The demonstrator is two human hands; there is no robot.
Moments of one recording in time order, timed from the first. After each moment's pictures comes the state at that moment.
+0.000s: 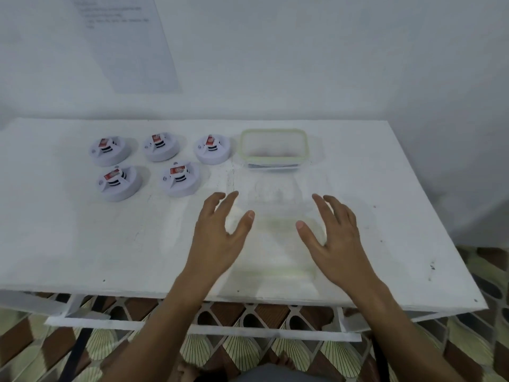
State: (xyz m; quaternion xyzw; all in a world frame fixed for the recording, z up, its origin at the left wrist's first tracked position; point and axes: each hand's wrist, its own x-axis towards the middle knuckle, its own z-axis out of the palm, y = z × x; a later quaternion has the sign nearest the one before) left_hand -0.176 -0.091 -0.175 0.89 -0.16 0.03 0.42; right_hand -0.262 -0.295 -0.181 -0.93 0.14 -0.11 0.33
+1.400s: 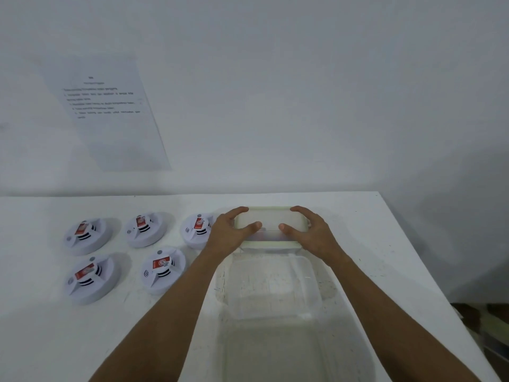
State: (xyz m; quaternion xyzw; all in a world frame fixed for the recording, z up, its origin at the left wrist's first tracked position) left_hand 0.034 -0.180 -0.165 0.81 -0.13 -0.12 0.55; right_hand -0.048 -0.387 -0.176 -0.83 0.16 -0.10 0.52
